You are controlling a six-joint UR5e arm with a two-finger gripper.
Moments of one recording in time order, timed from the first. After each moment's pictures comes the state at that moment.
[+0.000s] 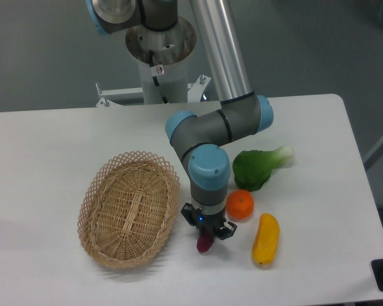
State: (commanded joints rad) arm 2.38 -2.15 -1.64 -0.75 1.54 0.91
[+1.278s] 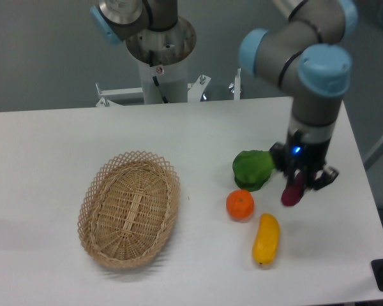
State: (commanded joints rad) arm 2.76 -1.89 -1.44 -1.20 1.45 1.57
